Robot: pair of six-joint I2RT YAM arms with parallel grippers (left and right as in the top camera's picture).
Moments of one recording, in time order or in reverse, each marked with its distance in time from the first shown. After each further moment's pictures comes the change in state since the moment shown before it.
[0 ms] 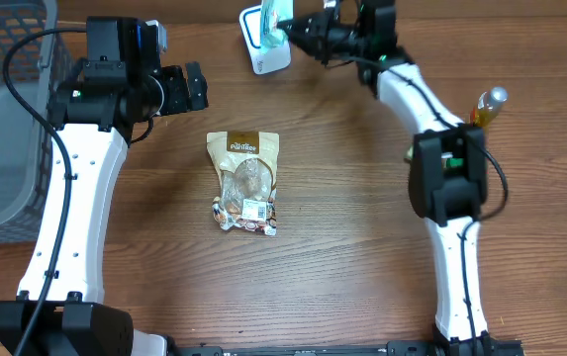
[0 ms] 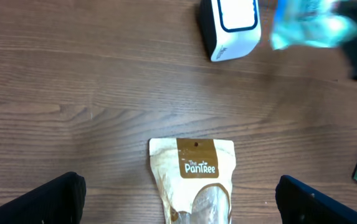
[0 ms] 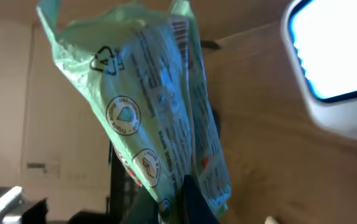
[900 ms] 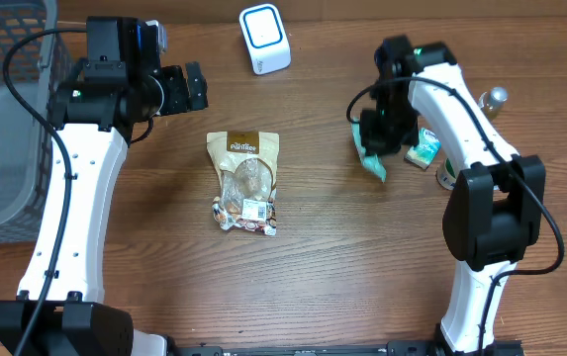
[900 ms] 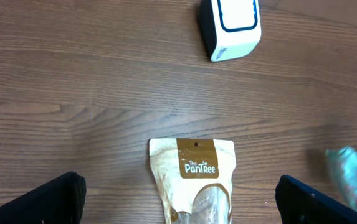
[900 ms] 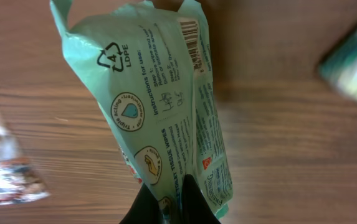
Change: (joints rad) left arm 0.000 0.000 0.000 0.000 0.000 0.000; right arm 0.000 -0.356 -0.308 -1.435 0.880 -0.870
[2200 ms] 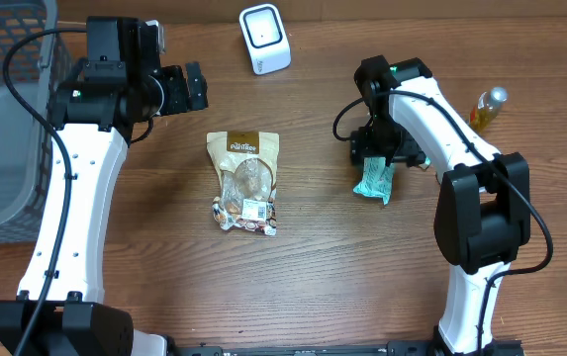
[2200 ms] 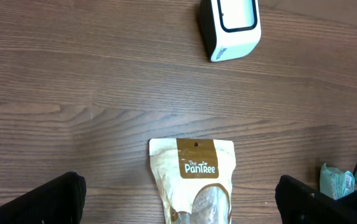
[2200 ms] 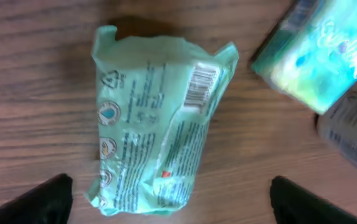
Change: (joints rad) left arm 0.000 0.000 0.000 0.000 0.000 0.000; right arm 0.069 0.000 -0.077 0.035 0.281 0.058
